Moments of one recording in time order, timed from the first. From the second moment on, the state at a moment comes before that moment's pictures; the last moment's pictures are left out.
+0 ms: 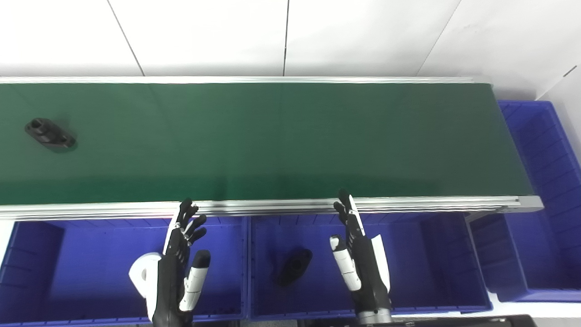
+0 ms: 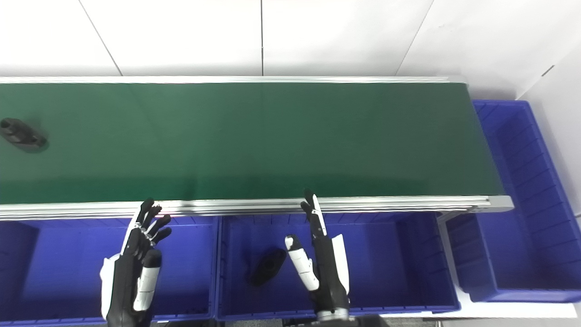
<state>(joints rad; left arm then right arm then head) 0.72 -0.13 -0.24 -0.28 0.29 -0.31 0.11 0.62 -0.01 0.44 -0.21 -0.29 -0.22 -0.31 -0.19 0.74</state>
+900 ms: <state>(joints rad) 0.71 -0.10 -0.26 -0.22 0.33 -0.37 0.12 0.65 0.00 0.44 -0.21 -0.27 -0.22 -0.29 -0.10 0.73</state>
